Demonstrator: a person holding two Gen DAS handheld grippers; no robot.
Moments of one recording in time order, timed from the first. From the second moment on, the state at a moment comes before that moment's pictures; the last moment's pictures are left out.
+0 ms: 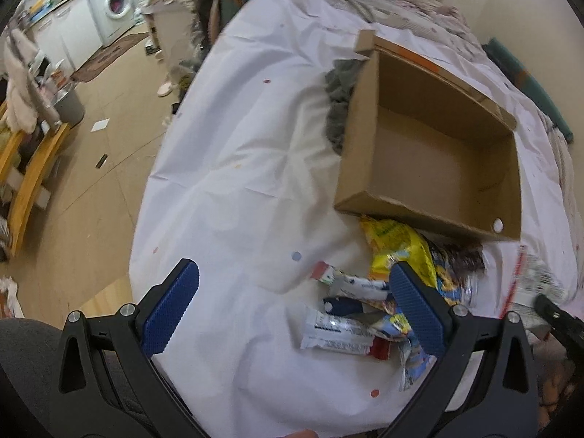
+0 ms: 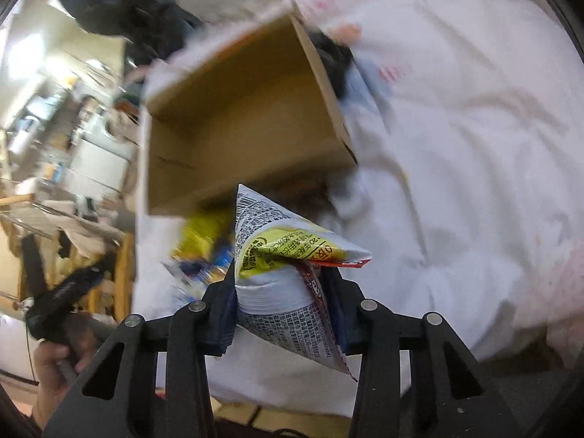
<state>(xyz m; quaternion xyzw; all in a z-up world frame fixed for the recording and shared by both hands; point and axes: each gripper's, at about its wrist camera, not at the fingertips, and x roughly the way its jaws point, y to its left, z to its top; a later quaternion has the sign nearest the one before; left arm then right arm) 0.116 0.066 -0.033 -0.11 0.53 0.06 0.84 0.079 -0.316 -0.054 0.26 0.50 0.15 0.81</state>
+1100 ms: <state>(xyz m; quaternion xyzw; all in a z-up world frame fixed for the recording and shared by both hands) 0.155 -0.042 -0.132 0.02 0.60 0.01 0.80 0.108 -0.298 -0.079 0.29 0.53 0.16 0.78</state>
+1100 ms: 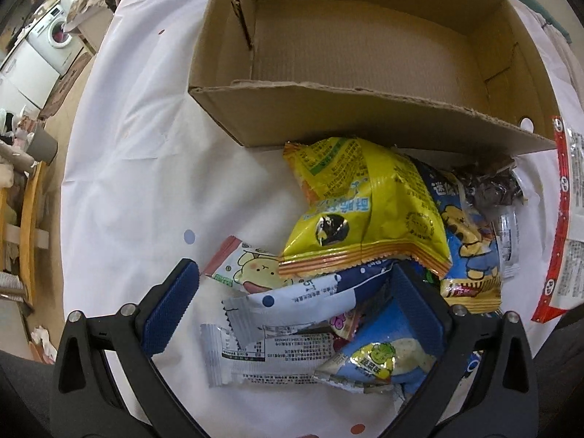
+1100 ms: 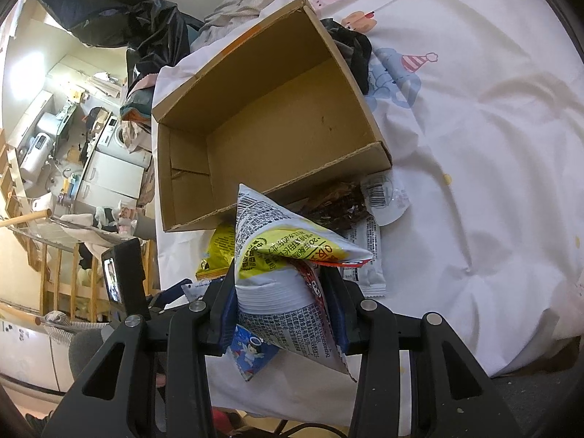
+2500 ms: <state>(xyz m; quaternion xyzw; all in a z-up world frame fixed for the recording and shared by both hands) 0.239 -0.019 0.002 -0.12 0.48 -0.08 0.86 0.192 -0.292 -0.049 0.27 0.47 0.18 0.82</state>
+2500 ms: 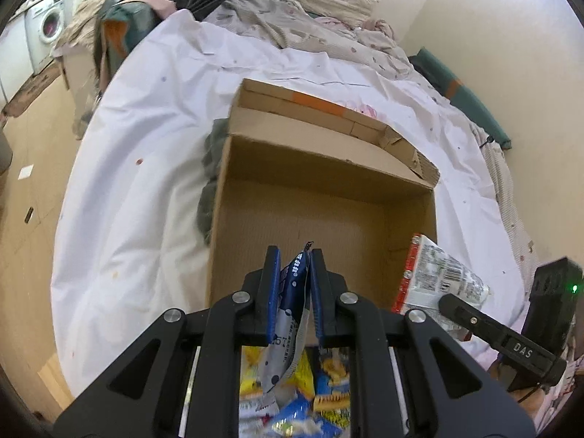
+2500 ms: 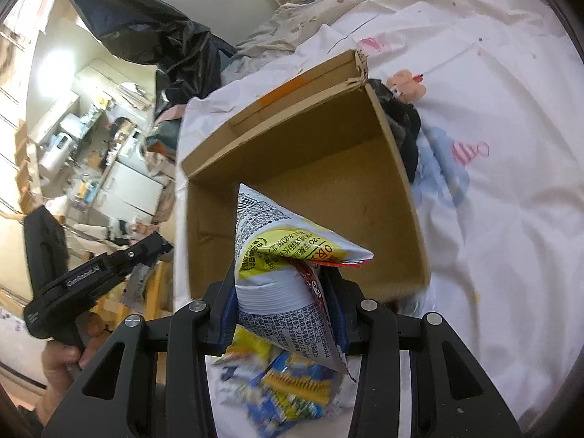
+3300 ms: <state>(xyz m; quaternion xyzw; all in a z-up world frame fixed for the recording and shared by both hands) 0.268 -0.047 -0.049 -0.05 0.48 -0.08 0.87 0.230 -0.256 -0.086 0.21 0.53 0.19 0.80</state>
